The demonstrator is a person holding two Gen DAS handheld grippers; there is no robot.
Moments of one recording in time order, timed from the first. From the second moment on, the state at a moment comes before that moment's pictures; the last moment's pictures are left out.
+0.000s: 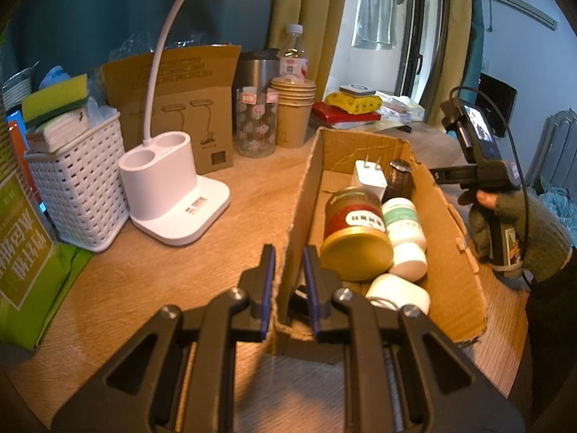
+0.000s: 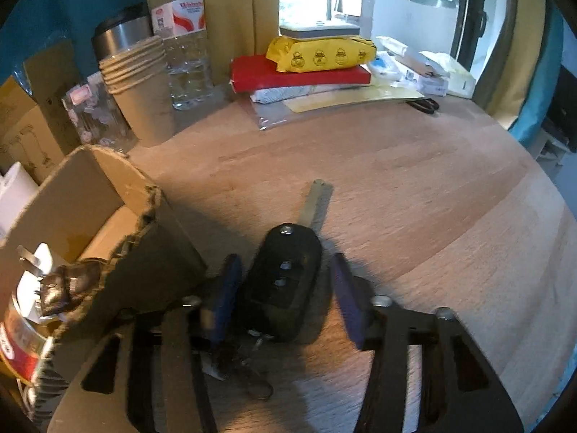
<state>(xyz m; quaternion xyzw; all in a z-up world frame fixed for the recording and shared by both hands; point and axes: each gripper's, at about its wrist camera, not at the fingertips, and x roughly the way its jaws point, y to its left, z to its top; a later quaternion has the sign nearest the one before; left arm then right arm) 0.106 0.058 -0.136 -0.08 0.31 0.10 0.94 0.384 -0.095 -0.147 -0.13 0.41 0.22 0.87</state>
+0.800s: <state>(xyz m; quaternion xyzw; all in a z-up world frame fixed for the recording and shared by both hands) 0.106 0.059 -0.135 -0.08 0.31 0.10 0.94 0.345 -0.116 -0.115 -0.12 0.36 0.22 0.90</state>
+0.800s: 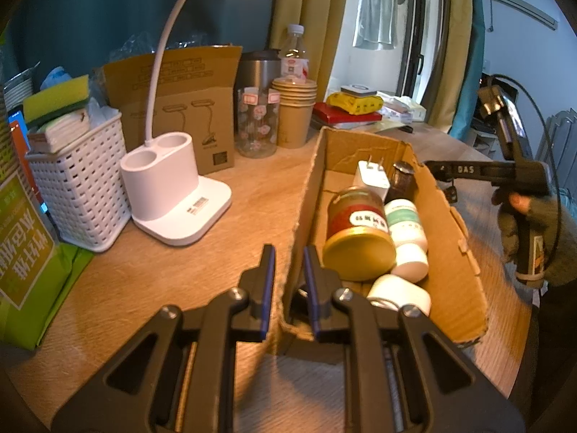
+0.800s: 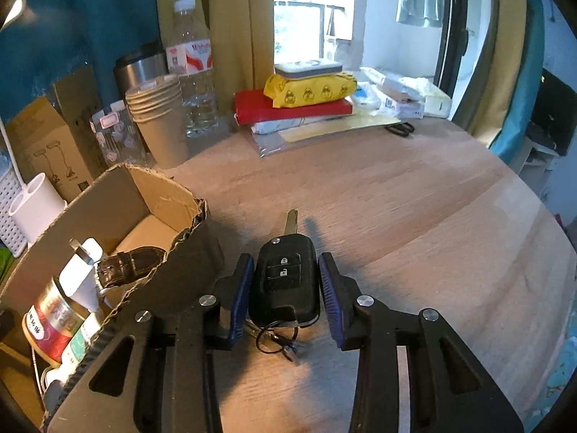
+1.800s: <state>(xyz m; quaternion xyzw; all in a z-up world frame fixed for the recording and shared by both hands) 0.107 0.059 -0.133 -0.08 0.31 0.10 0.94 0.281 -0.099 -0.032 -0.13 0.26 0.27 0.92</state>
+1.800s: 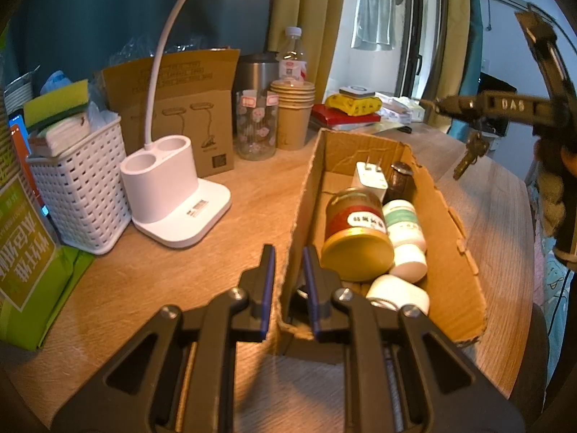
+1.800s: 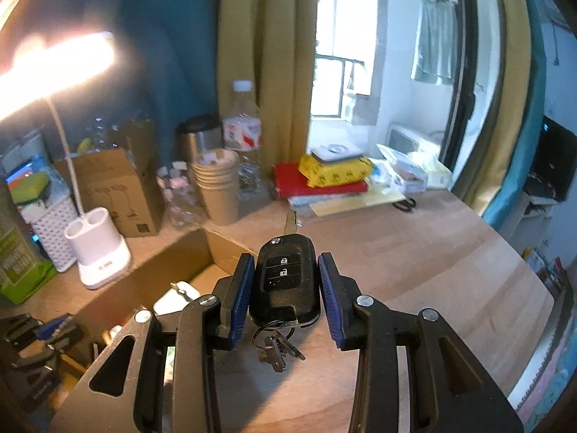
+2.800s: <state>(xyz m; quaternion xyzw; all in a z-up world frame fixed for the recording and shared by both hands) 0.107 0.058 -0.132 -0.08 0.31 0.10 0.94 0.304 -0.028 -0.089 -0.15 0.35 0.36 0.86</state>
